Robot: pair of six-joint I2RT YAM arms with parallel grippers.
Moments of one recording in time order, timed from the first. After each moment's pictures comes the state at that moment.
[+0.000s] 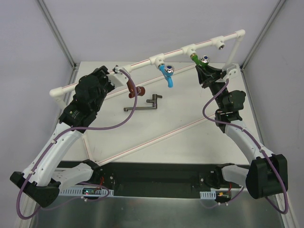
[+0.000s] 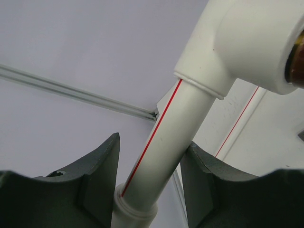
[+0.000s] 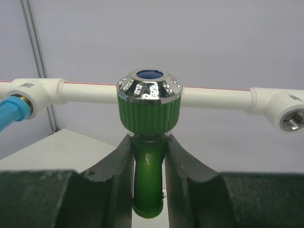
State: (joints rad) left arm -0.52 1.02 1.22 -0.39 -0.36 0.82; right arm 0.25 1.18 0.78 0.88 -0.26 0.11
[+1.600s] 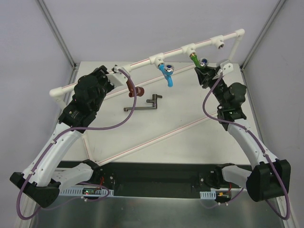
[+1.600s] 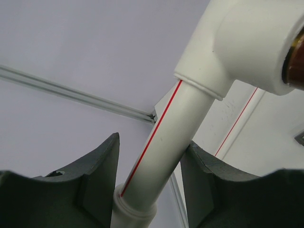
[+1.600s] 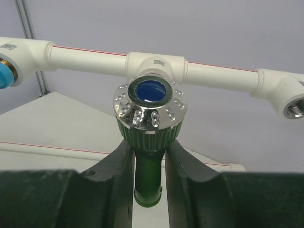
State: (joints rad) left arm -0.51 1.01 1.22 -0.38 -0.35 0.81; right arm 0.24 1.16 0.86 0.60 -0.29 -0.01
